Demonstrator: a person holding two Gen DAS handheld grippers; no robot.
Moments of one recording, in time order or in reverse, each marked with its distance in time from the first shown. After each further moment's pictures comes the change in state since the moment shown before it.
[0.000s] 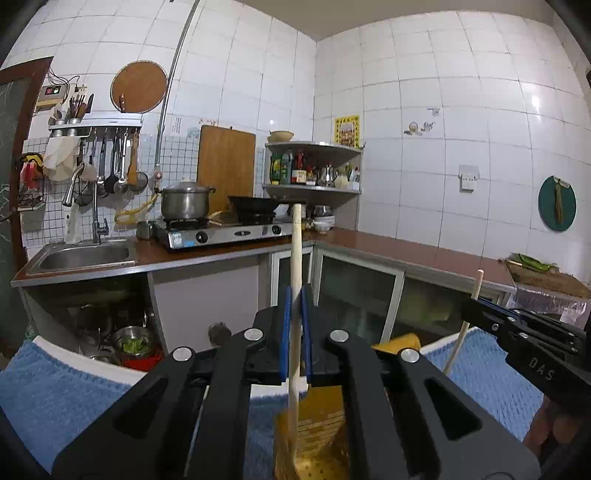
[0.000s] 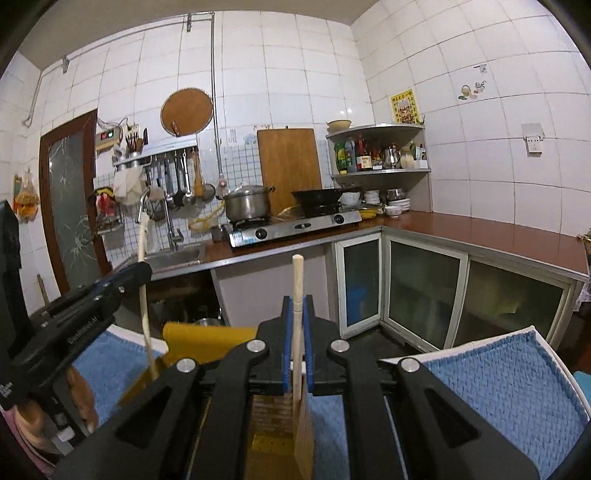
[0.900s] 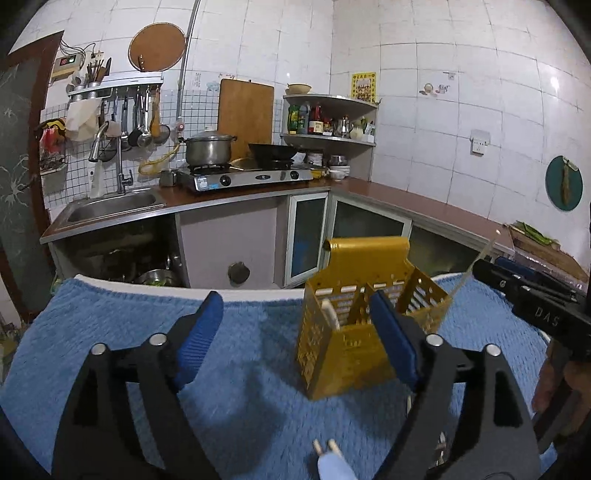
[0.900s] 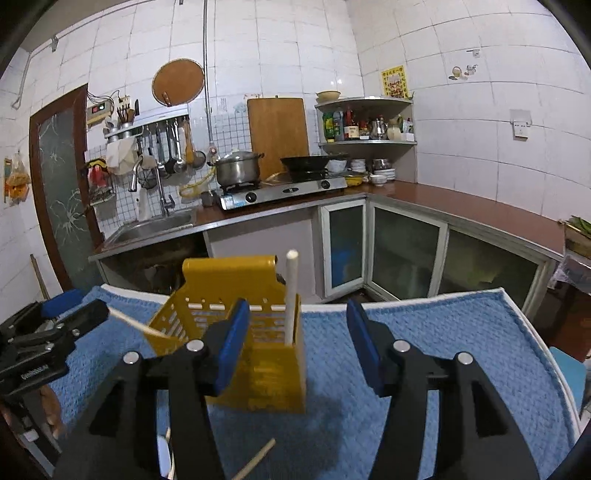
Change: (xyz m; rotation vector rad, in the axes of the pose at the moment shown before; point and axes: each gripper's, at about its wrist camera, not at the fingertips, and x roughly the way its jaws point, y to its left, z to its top) left arm -0.096 0.020 -0.033 -0.019 0.214 0.061; right arm -0.068 0.009 -0.026 -0.005 0.139 -0.069
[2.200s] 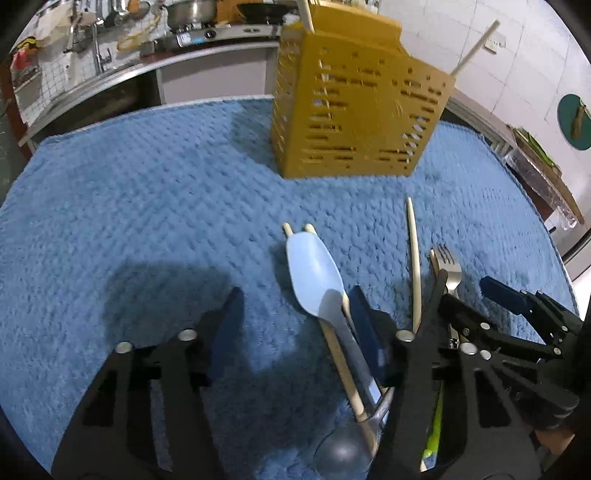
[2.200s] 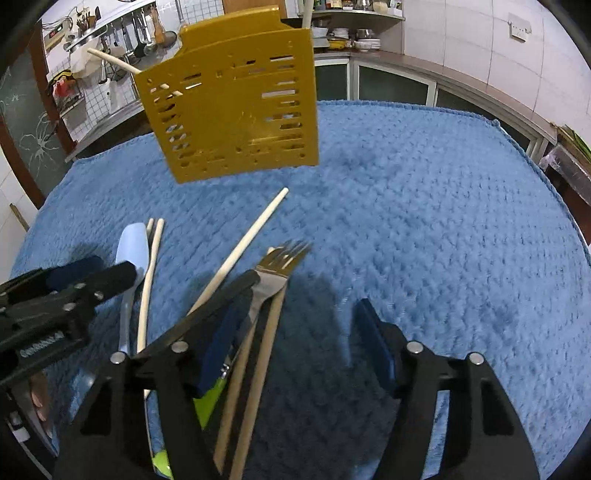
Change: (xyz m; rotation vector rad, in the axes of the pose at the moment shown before) left arm 0.026 -0.026 -0.123 -0.032 0.564 -0.052; right arm -0.004 0.030 -0.159 0.055 0.510 -0.078
